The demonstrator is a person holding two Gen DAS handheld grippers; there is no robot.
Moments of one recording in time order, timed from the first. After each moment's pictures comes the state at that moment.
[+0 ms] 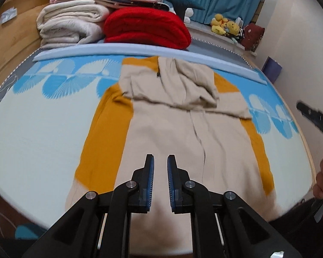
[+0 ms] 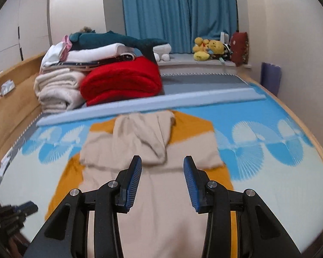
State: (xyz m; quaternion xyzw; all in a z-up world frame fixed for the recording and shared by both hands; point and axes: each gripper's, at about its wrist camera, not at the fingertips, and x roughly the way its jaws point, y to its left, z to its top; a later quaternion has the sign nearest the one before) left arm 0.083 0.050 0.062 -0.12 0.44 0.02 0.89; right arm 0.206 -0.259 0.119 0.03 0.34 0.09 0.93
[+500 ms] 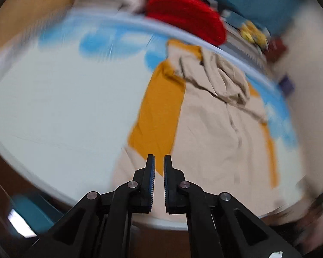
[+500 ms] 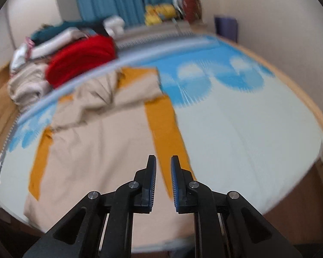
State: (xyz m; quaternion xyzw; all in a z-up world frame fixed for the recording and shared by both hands) left arm 0.027 0.195 0.007 -0.26 0.48 0.05 0.83; right arm 0.114 -0.406 0.007 0.11 0.47 -0.02 0.88
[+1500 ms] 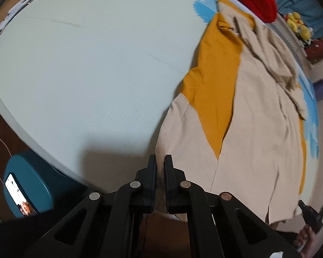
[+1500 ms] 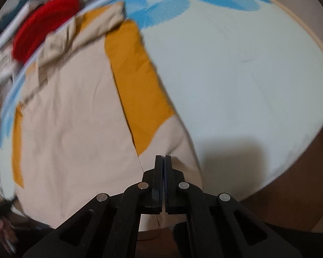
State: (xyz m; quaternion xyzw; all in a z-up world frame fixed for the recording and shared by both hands) left arm 0.028 0.204 -0.077 -0.27 0.59 0.12 0.75; right arm 0.108 -0.449 -0.083 0.16 0.60 -0.05 0.78
